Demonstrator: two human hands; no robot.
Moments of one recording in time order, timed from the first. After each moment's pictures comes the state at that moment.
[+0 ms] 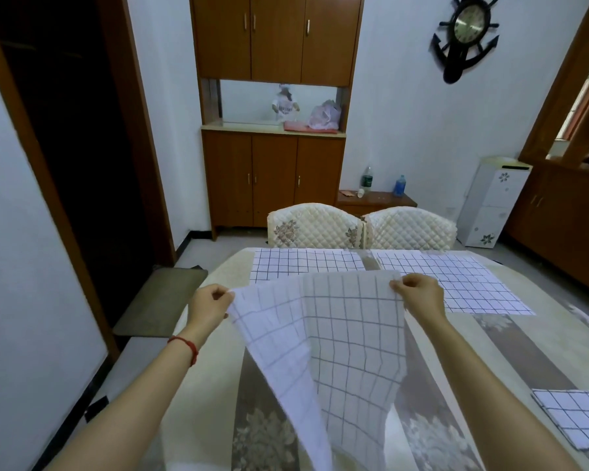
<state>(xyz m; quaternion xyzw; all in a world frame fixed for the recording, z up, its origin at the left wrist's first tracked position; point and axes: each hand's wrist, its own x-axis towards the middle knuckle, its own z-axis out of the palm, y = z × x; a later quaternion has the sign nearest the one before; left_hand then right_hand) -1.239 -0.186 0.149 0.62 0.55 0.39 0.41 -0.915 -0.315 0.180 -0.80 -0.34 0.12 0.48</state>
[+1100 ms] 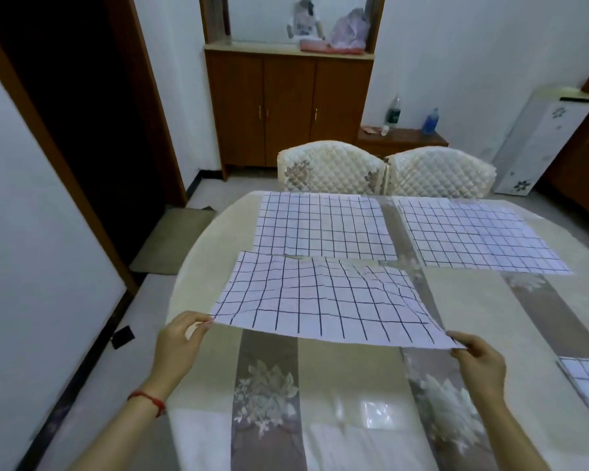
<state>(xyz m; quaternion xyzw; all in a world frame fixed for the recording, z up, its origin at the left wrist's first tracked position) -1.293 -0.224 0.025 0.71 0.52 0.39 0.26 -0.872 -0.402 0.021 -0.79 -0.22 0.17 0.55</state>
